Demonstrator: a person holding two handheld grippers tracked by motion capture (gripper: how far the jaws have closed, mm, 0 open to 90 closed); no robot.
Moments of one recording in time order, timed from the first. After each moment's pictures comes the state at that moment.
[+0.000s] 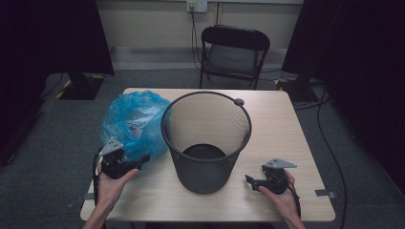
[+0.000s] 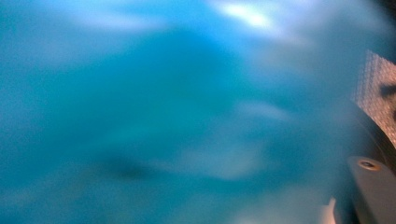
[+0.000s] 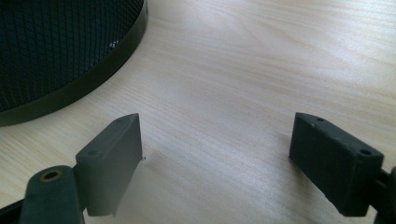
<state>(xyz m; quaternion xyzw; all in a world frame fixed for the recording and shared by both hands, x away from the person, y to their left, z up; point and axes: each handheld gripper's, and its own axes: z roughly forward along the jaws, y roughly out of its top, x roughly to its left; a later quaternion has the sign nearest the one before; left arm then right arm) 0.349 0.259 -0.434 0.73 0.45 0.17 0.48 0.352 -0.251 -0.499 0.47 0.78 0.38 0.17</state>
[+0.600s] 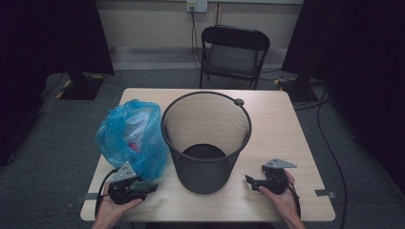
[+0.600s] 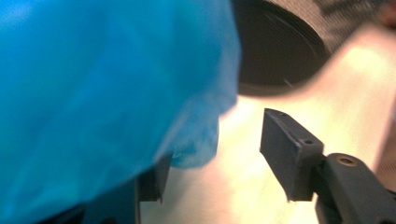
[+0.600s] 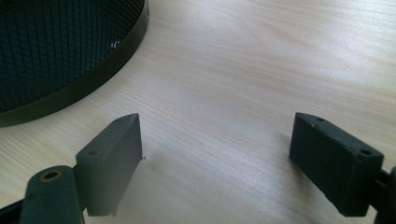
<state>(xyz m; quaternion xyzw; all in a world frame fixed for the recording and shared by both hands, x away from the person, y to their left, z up) 0.306 0.230 -0.468 0.83 0.33 0.10 0.45 0.352 -0.251 -0.499 0.47 0.78 0.38 0.17</state>
